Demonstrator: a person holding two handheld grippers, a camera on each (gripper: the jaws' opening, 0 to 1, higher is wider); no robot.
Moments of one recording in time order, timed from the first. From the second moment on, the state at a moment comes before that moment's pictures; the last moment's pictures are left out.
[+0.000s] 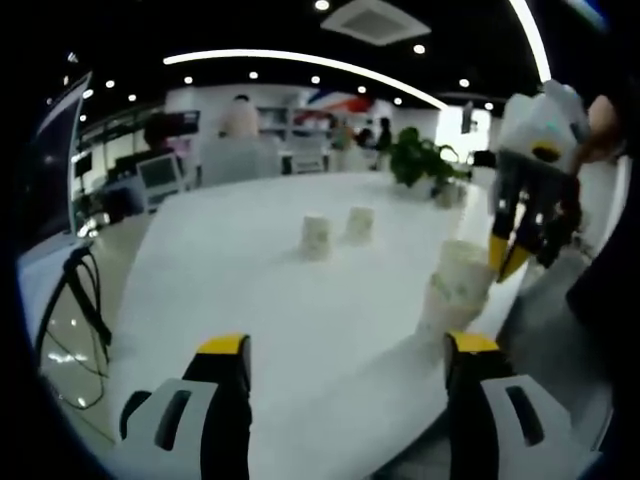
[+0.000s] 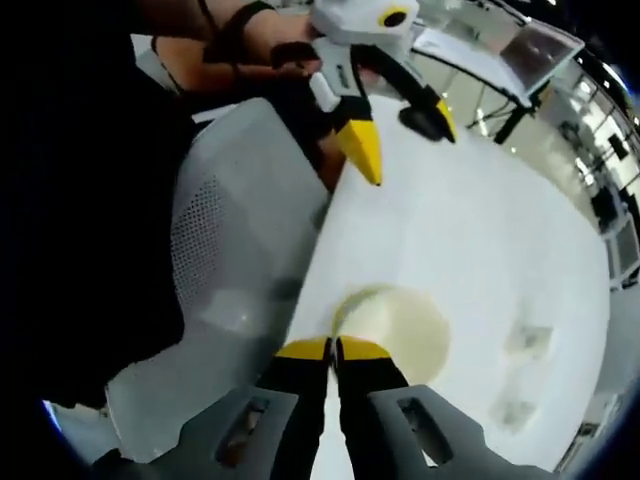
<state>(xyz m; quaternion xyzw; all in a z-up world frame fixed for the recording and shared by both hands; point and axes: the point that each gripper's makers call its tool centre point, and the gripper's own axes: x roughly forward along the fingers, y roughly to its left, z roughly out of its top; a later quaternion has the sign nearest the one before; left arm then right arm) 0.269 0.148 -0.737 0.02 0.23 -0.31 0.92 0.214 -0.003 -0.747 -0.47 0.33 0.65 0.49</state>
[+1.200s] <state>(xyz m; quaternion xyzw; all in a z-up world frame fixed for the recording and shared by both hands) 0.275 0.150 -0.740 0.00 0.24 -0.30 0.92 0.222 0.002 -0.730 -0.28 0.35 0.63 0.64</state>
